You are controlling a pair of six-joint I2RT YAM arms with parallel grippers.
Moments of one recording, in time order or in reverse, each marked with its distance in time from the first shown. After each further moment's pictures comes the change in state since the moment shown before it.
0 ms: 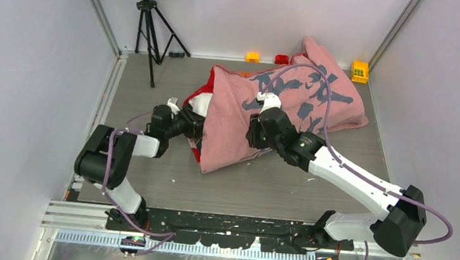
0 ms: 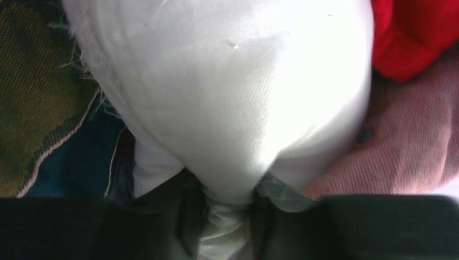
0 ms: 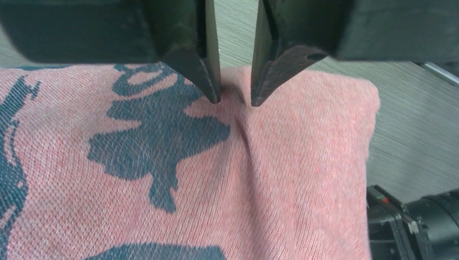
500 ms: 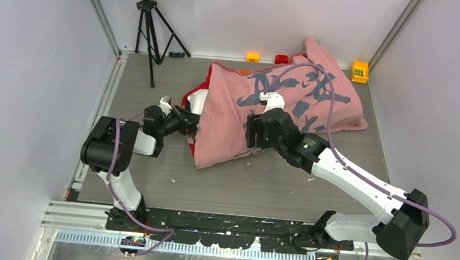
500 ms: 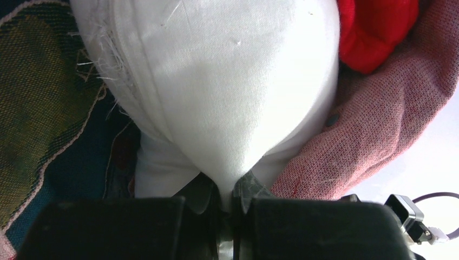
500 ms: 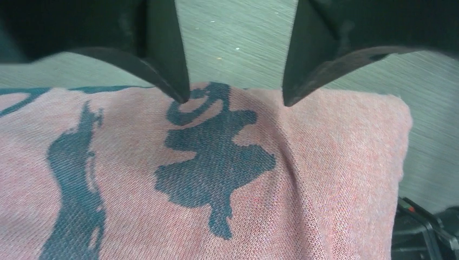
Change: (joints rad) left arm 0.098 0.163 -0.006 0.321 0.120 -0.093; right arm 0.000 -0.026 -0.007 -0.024 0.074 -0.028
